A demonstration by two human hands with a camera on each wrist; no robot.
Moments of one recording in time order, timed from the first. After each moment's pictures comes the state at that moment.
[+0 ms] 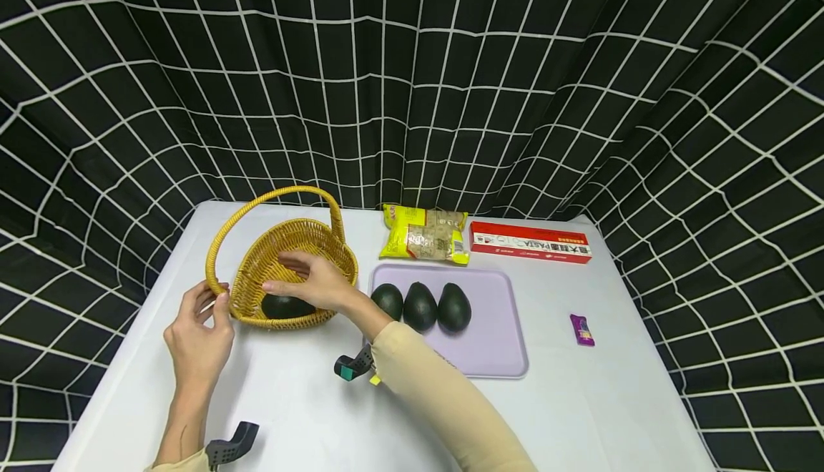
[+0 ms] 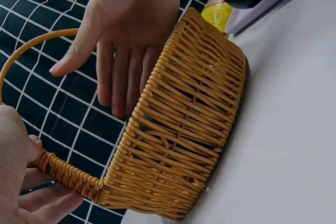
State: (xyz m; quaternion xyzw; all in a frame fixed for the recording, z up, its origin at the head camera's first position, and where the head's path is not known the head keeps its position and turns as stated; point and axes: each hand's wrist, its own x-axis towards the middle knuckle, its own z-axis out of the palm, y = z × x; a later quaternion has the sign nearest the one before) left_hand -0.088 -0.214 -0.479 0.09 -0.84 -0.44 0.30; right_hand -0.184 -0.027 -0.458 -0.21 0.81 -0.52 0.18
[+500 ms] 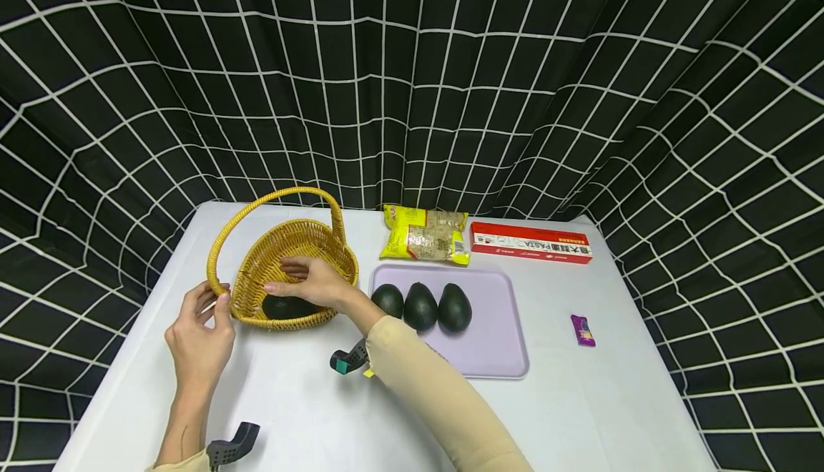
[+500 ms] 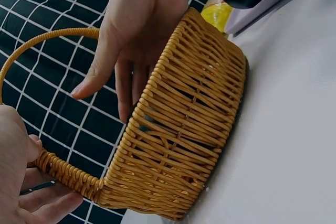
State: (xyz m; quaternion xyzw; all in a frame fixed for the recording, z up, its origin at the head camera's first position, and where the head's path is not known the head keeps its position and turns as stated) left_hand -0.088 -0.214 -0.480 0.10 -0.84 -0.43 0.30; right_hand -0.193 -0.034 -0.472 -0.17 0.79 -0.54 0.24
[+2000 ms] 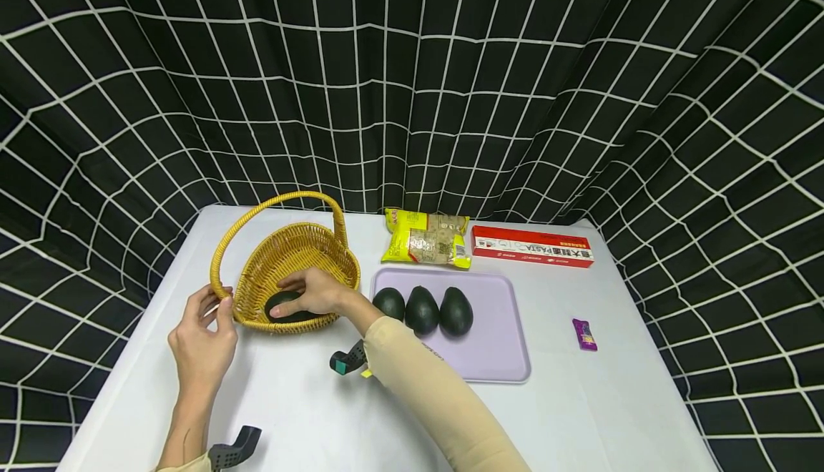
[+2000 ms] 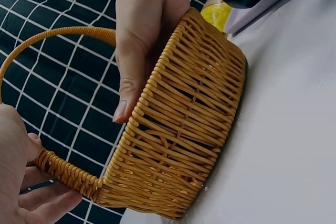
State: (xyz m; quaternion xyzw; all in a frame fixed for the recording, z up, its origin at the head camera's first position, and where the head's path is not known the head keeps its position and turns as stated) left_hand -0.088 -0.213 -0.483 0.09 -0.85 -0.43 0.30; right_hand -0.196 -0.035 -0.482 -0.20 0.84 -0.43 0.27
